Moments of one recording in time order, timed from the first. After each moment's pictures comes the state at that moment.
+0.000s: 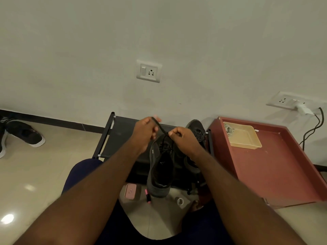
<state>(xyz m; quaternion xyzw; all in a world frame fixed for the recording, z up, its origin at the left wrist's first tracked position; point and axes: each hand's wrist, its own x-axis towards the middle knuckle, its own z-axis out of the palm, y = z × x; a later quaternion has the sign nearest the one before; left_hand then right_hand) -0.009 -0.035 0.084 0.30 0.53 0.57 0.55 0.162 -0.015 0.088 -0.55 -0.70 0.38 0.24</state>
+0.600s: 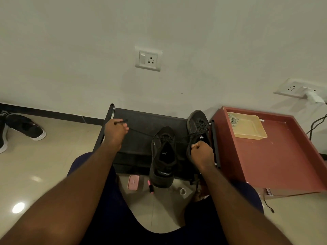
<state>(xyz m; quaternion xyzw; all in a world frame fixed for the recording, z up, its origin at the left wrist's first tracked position) -0.089 -0.038 0.024 0.14 0.69 0.55 0.44 0.214 -0.044 0.029 -0.76 -0.58 0.25 0.14</state>
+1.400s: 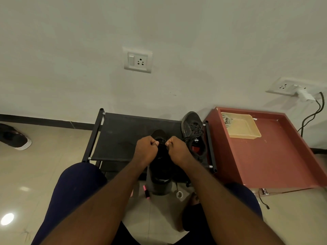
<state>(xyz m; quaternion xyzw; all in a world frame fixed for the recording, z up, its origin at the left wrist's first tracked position) 0.019 -0.040 0.013 0.51 0.72 0.32 0.35 0.159 -0.017 0.022 -0.65 -0.67 0.34 0.14</state>
